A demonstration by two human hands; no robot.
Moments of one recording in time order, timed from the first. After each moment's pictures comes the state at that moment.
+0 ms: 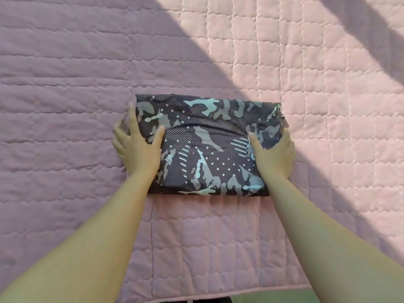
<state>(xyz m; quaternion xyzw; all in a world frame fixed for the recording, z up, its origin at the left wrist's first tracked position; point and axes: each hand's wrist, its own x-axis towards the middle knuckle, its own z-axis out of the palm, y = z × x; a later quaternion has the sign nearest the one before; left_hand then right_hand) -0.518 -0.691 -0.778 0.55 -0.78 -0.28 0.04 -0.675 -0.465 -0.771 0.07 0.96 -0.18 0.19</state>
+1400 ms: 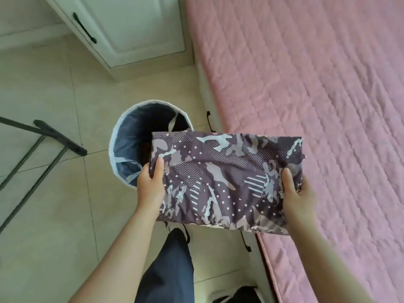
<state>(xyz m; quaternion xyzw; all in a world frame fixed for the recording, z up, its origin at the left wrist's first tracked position) 0.106 -0.622 -0.670 0.84 -0.12 -0.37 0.38 -0.167 -0.701 -0.647 -0.41 0.74 -0.28 0.45</state>
